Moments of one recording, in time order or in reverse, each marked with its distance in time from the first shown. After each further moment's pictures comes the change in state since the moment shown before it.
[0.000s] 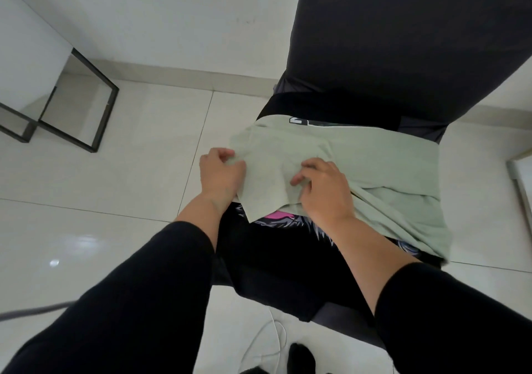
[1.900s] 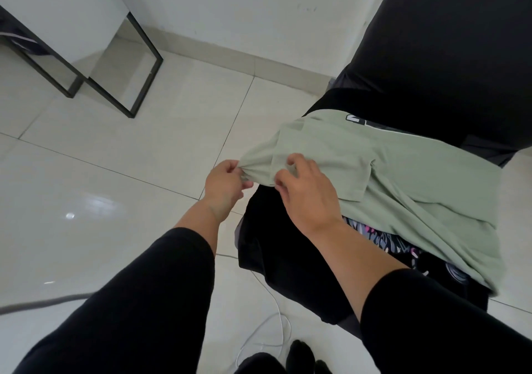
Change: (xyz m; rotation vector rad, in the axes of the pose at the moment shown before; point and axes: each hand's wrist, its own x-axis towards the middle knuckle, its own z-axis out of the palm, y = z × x) left_hand 0.006 -0.062 -0.059 -0.223 -0.092 -0.220; right_hand -0.002 -0.067 0.068 -0.178 0.107 -0.465
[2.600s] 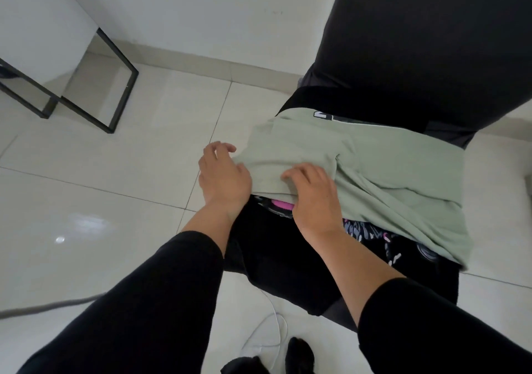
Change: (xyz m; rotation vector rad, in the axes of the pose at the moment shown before) left_hand -0.023 0.018 0.037 0.646 0.226 0.433; right_hand -0.032 0.025 -0.022 0.114 -0.059 0.276
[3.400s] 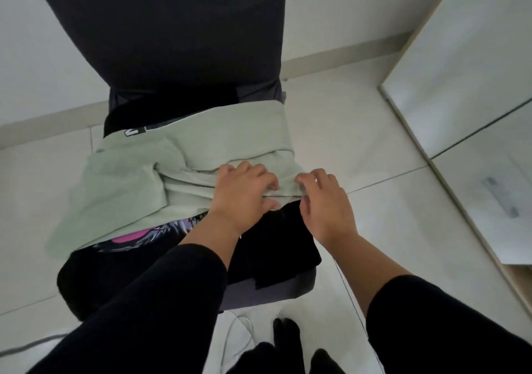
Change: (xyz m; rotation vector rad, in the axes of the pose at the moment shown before) left_hand -0.132 0.171 0.142 0.610 -0.507 1.093; right_hand -0.155 0.195 -0.094 -0.170 0.187 0.477
